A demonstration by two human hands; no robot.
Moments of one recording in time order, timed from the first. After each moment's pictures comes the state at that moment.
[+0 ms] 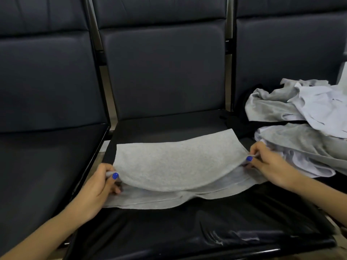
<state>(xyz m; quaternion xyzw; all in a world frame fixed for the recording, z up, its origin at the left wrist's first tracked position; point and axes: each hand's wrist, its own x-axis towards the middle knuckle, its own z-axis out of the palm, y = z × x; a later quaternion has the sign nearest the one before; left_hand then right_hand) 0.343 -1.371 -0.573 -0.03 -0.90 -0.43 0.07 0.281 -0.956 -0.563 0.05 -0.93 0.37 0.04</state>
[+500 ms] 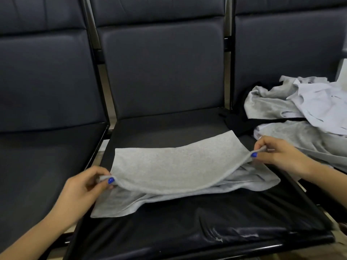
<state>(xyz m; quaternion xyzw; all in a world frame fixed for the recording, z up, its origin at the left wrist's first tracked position) 0.357 -1.380 -0.560 -0.04 -0.90 -0.41 0.15 0.282 -0.940 -0.540 0.02 -0.87 0.49 0.00</state>
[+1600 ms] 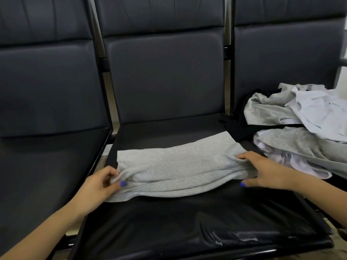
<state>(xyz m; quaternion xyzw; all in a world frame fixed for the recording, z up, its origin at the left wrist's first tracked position) 0.327 -1.388 -0.575 -0.01 -0.91 -0.40 0.05 0.273 -0.946 -0.561 0.16 -0.96 0.19 -0.09</state>
